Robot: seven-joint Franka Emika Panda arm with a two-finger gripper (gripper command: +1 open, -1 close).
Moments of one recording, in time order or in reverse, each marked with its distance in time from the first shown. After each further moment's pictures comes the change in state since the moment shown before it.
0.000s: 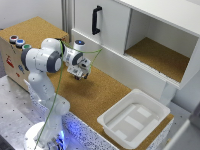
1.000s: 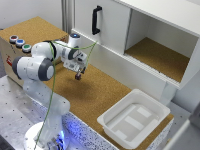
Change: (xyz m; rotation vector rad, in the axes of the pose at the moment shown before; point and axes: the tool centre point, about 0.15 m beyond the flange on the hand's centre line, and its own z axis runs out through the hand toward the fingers) arm -0.011 -0.011 -0.031 -0.010 0.011 -0.006
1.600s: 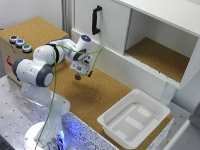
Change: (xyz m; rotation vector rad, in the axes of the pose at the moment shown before) arm -0.026 0.005 -0.055 0.050 -0.010 -0.063
